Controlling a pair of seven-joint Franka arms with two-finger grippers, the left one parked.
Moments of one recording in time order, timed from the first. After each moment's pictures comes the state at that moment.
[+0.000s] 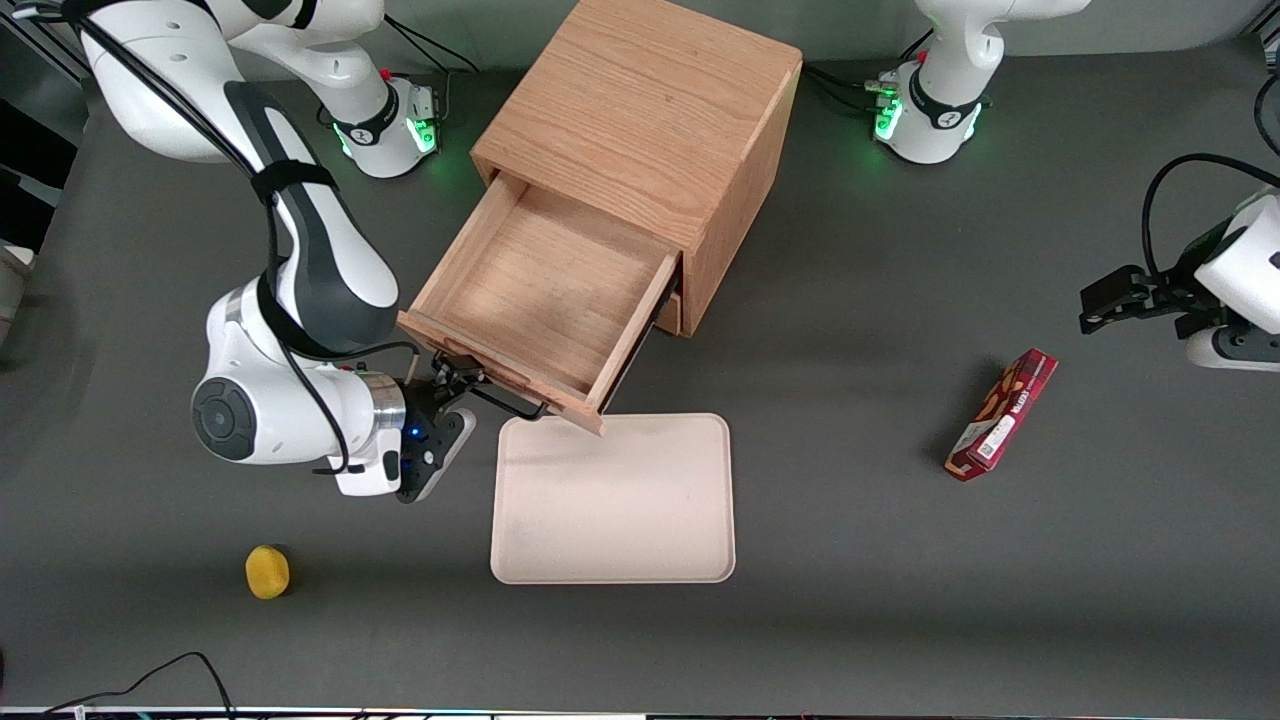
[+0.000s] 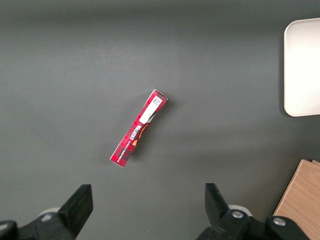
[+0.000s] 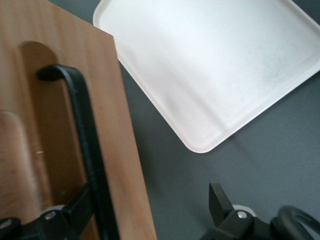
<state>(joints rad) 0.12 0.58 0.23 -1.36 0.24 1.74 -0.57</state>
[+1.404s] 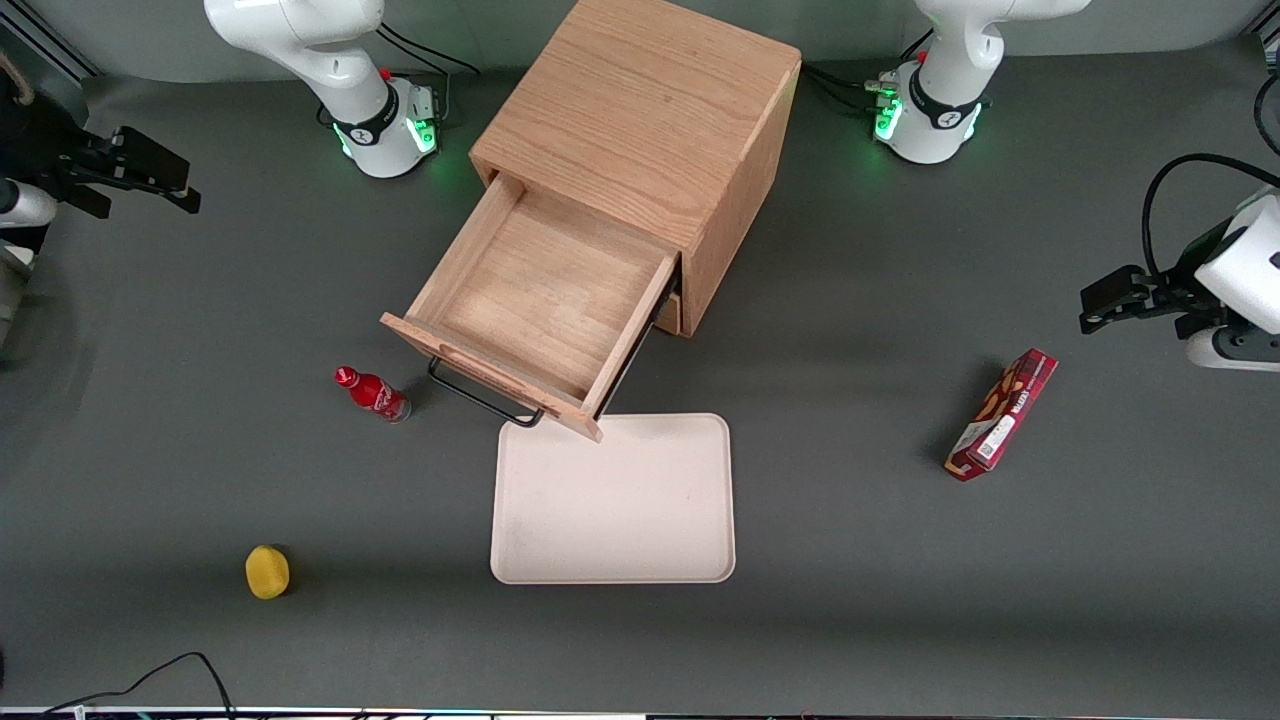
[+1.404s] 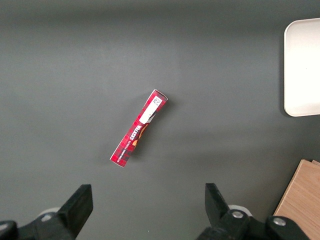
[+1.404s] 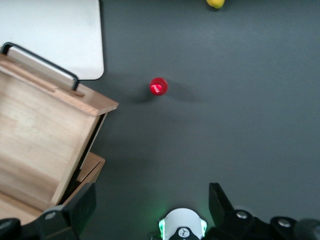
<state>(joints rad) 0.11 -0.10 -0.04 -1.52 0.04 1.35 0.11</state>
